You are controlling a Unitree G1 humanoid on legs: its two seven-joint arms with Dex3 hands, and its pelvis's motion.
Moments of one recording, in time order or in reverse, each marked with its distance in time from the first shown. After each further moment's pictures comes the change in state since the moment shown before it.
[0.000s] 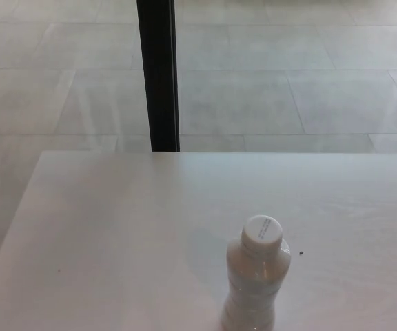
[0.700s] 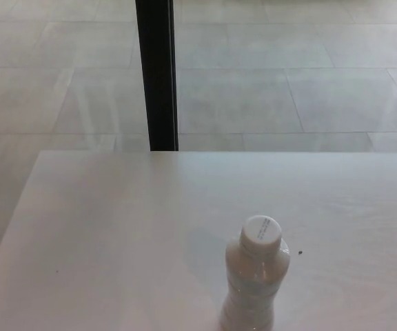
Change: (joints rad) left_arm -0.209 0.129 0.305 -0.205 -0.238 -0.029 -0.199; right_arm -0.199 -0.176 -0.247 -0.267 0.249 0.083 0.216
